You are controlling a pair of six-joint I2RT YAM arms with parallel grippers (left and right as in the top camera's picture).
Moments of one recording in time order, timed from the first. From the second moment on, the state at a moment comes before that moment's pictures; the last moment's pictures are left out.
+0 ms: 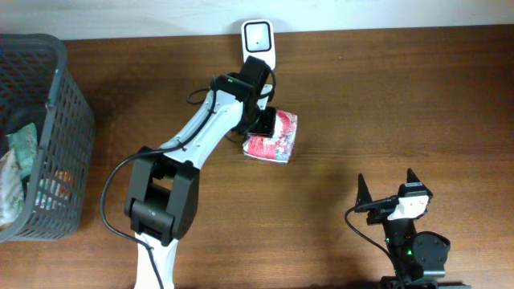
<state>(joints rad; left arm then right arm) -0.47 2.17 1.79 -0.93 0.20 -0.25 -0.05 0.01 0.01 -0.07 -0.11 -0.01</state>
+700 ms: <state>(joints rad) -0.31 2.21 2.26 -1.46 0.12 -0.09 -0.05 0.01 0.01 -0.07 -0.11 -0.01</state>
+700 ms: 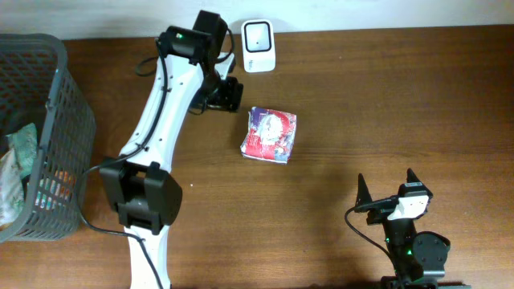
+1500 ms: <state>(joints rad) -0.43 2.35 2.07 -1.37 0.29 -0.08 -0.05 0.01 0.01 -0.07 -0.11 -0.01</state>
